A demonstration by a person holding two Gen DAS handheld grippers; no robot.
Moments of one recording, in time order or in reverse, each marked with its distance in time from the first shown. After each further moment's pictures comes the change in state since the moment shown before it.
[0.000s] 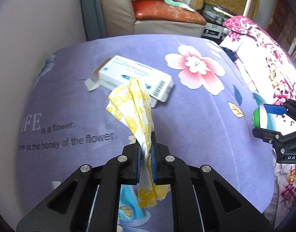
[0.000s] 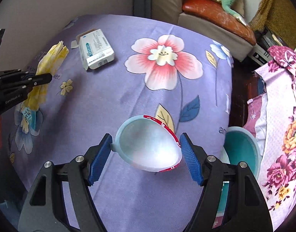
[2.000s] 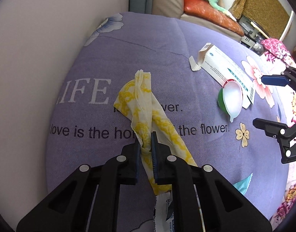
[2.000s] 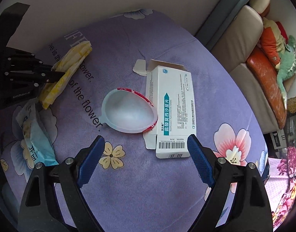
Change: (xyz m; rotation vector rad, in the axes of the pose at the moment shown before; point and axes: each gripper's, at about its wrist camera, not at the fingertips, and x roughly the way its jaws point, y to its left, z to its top) left arm 0.025 0.179 -0.034 -0.239 0.074 0.065; right arm 0.076 0.178 0.134 -0.536 0.034 0.057
